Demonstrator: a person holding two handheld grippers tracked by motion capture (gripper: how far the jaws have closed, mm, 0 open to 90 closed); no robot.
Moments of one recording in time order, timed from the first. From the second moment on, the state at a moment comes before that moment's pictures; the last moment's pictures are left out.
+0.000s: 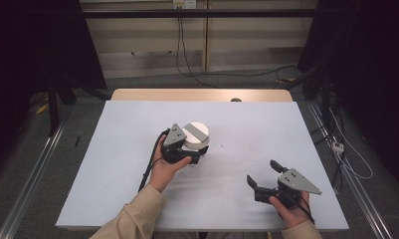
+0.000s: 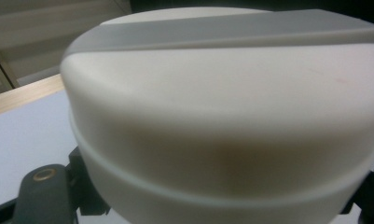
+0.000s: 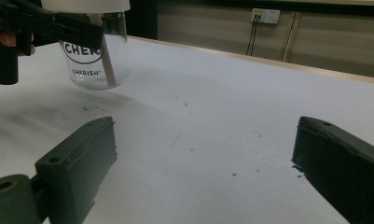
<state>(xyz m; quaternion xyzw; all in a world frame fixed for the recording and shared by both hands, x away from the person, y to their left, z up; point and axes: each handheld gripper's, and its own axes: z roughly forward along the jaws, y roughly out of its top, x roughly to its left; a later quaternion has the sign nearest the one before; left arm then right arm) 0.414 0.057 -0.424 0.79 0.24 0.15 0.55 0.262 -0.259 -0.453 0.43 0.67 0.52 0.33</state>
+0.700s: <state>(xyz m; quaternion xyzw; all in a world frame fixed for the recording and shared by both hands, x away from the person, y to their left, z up) 0.431 0.051 -0.431 0.79 0.25 0.15 0.54 0.262 -0.260 -0.453 0.43 0.67 0.52 0.33</state>
